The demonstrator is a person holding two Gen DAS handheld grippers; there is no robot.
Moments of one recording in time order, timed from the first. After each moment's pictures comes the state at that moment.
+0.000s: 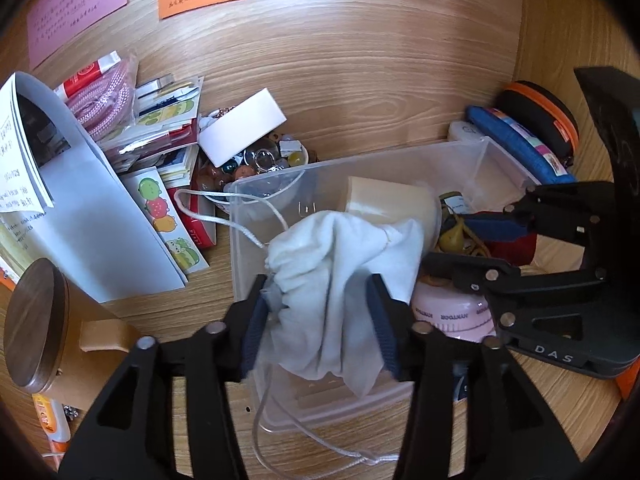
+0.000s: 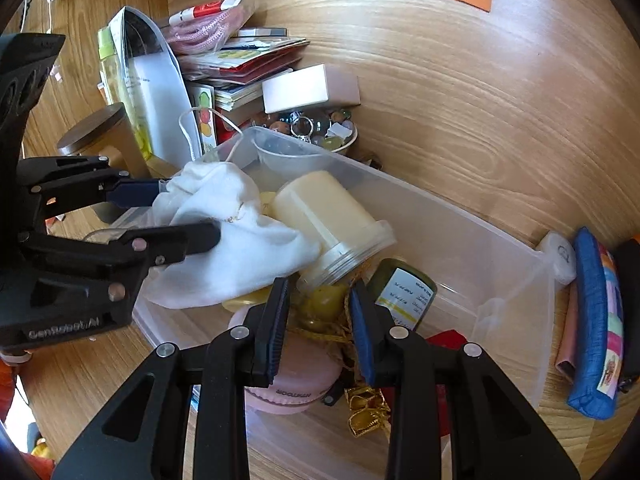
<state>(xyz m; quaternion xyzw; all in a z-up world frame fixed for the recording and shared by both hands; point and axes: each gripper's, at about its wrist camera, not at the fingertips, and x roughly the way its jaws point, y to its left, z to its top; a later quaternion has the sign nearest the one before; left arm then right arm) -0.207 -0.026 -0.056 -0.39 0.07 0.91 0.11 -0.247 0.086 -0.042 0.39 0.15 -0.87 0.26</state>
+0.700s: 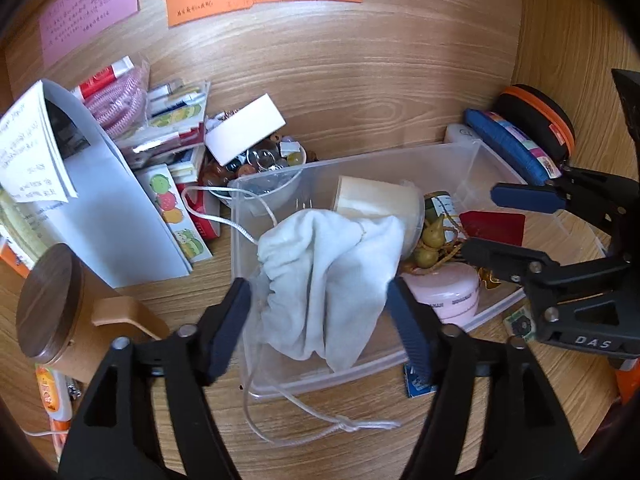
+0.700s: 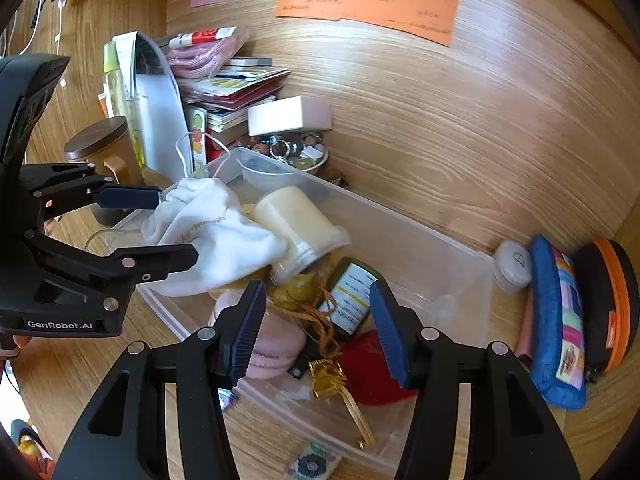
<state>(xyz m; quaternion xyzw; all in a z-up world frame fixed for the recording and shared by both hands) -0.192 -0.020 -0.044 -0.39 0.07 0.91 0.09 -0.226 0.115 -0.018 0.35 0.15 -0.89 0.23</state>
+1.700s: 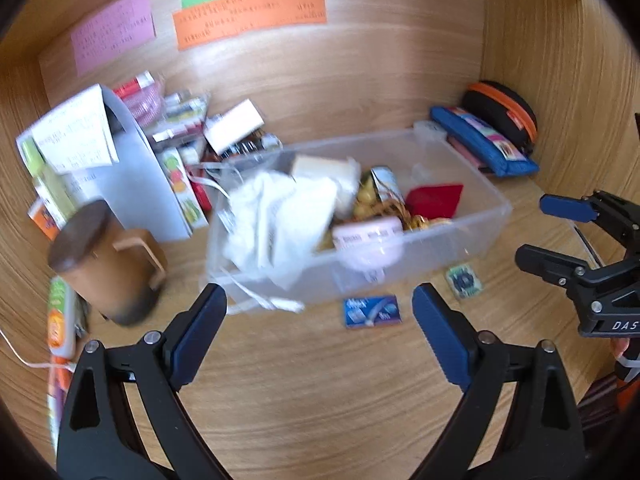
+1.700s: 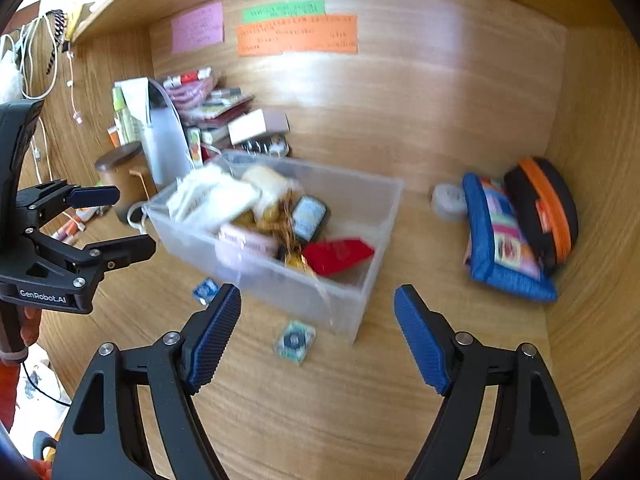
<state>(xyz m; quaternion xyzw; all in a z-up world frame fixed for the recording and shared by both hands) -0.112 0.006 -0.036 -0.38 0.07 0.92 0.08 -0.130 0.198 -0.010 0.34 0.08 -0.92 0.20</state>
